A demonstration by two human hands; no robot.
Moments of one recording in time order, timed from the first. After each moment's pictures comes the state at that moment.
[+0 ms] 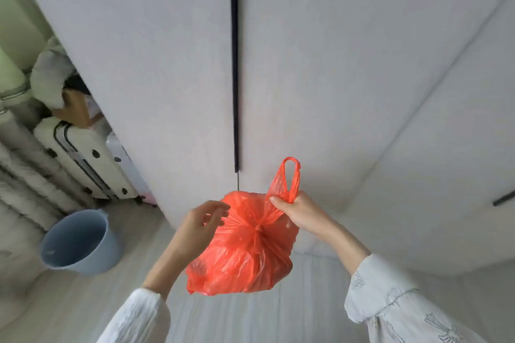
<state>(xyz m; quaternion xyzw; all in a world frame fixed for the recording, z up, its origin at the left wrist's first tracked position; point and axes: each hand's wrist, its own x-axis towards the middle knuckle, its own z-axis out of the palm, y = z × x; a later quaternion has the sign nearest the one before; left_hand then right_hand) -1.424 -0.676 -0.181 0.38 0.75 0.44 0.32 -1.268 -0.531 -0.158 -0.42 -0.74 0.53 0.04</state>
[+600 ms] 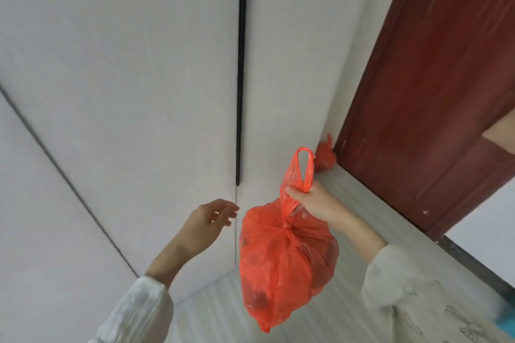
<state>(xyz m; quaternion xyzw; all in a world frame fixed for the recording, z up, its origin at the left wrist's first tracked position) -0.943 -0.389 -0.130 0.66 0.53 0.30 0.44 -0.717 -0.377 -0.093 -0.66 -0.56 0.42 0.27</state>
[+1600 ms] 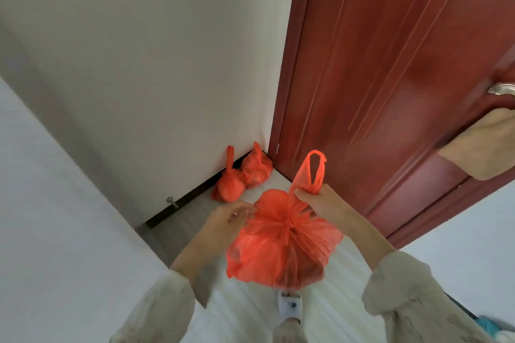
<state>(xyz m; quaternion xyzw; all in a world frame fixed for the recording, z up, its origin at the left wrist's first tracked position) -0.415 0.069 -0.197 0.69 0.44 0.21 0.53 -0.208 0.029 -0.154 -0.76 -0.37 0.44 0.30</state>
